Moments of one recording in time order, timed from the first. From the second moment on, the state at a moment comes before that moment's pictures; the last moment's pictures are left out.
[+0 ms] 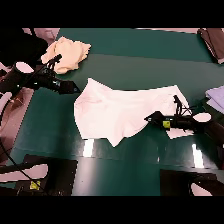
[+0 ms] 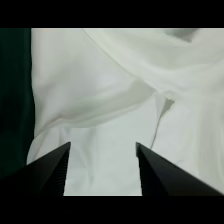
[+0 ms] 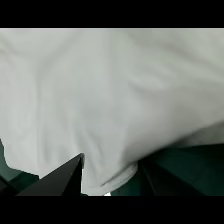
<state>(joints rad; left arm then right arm) 0.14 -1.34 1.10 0.84 -1.13 -1.07 0.15 -1.15 0.56 -0.52 0.84 1.33</state>
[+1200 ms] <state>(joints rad) 0.14 -1.34 1.10 0.84 -1.13 -1.06 0.15 -1.12 0.49 -0.52 0.73 1.39</state>
